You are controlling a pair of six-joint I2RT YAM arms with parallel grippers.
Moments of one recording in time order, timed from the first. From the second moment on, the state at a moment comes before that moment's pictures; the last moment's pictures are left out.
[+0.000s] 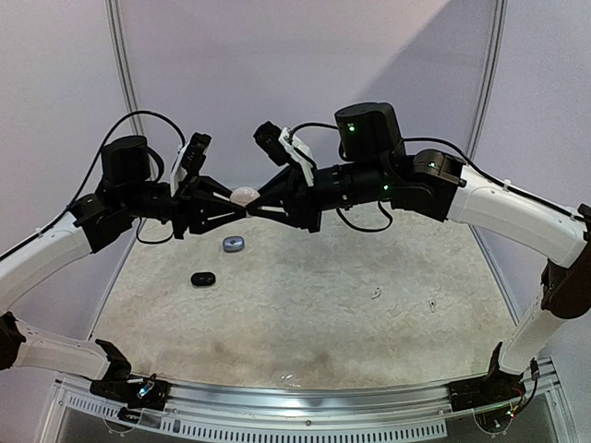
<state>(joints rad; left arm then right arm) -0.59 1.14 1.05 -0.06 0.99 0.02 1.07 1.67 1.73 -0.37 -0.38 -0.08</state>
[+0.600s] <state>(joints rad) -0.59 1.15 1.05 -0.05 0.99 -0.01 1.06 1.65 1.73 -0.31 -0.35 -0.09</state>
